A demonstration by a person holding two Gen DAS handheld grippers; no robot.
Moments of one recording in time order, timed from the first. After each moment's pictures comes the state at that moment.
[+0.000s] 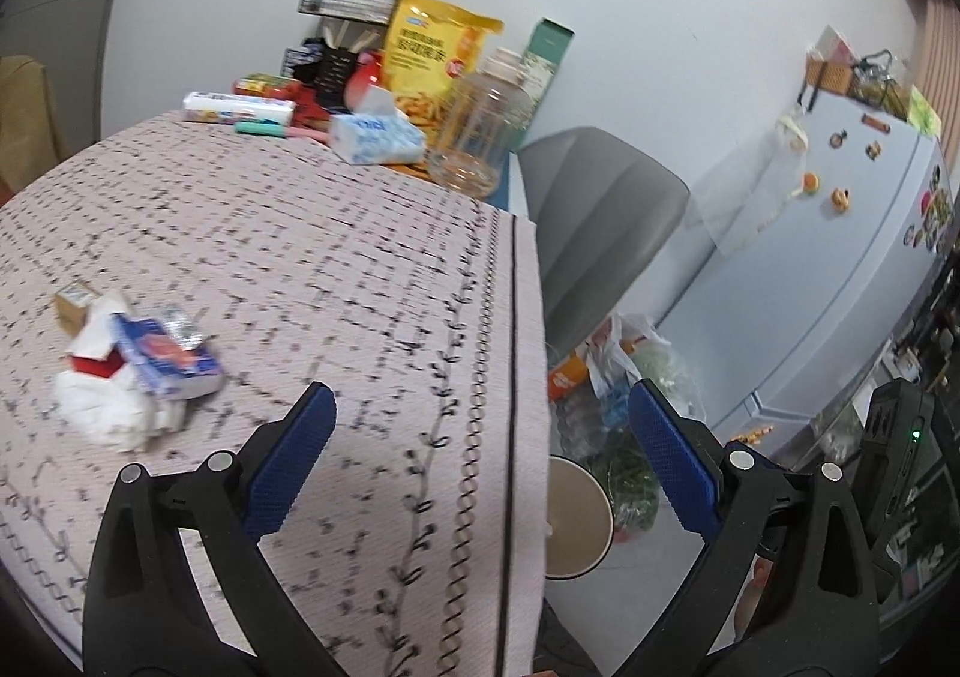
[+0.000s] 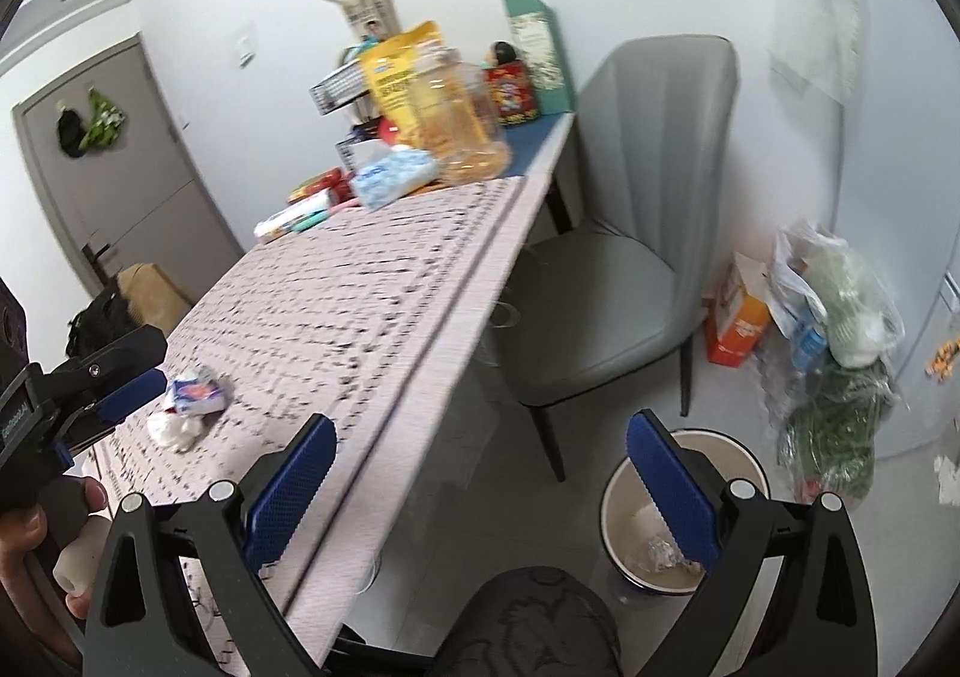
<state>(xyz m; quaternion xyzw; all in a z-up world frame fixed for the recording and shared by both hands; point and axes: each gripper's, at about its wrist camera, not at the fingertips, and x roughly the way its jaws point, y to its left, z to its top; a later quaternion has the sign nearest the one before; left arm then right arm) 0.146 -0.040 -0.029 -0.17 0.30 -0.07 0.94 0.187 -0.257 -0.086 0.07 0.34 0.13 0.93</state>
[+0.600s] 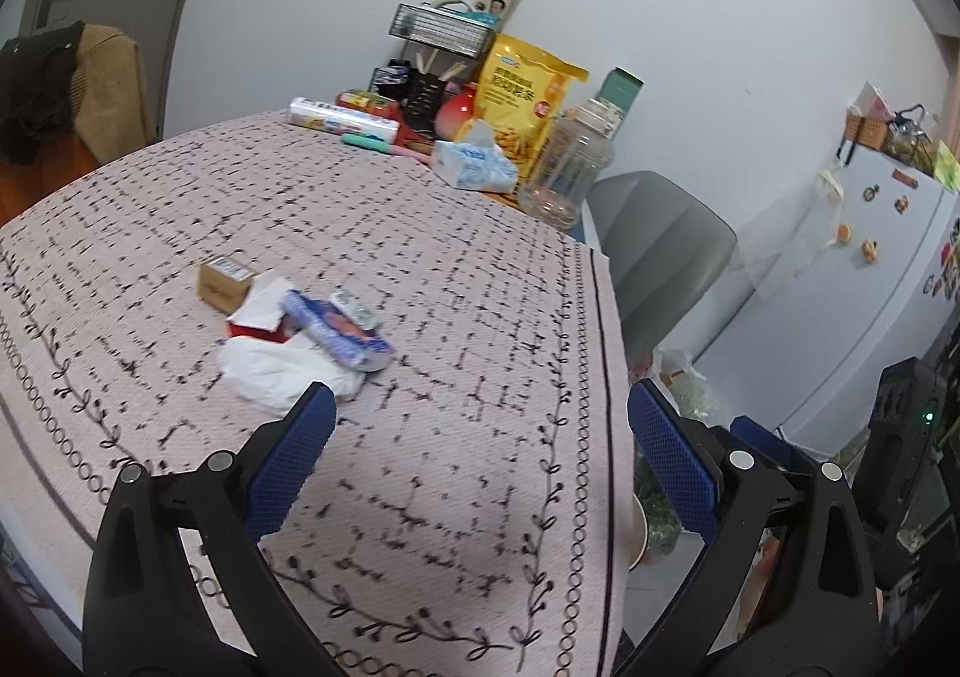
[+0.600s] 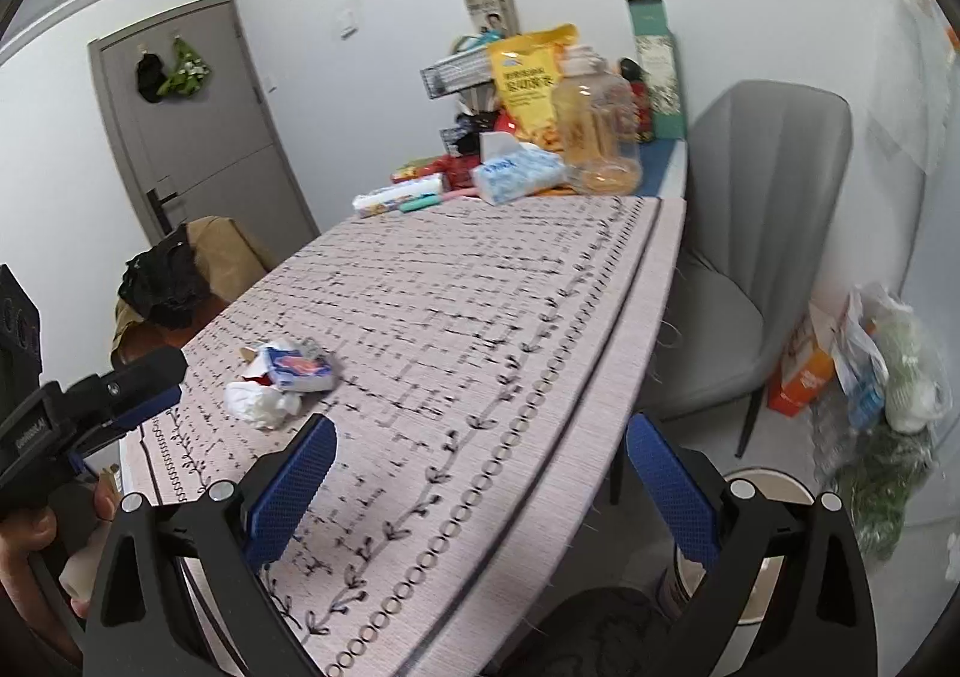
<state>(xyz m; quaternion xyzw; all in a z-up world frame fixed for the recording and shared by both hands) 0.082 0.040 -0.033 -0.20 0.28 -0.01 0.94 0.166 -0.165 -0.074 0.03 0.31 0.22 0.93</state>
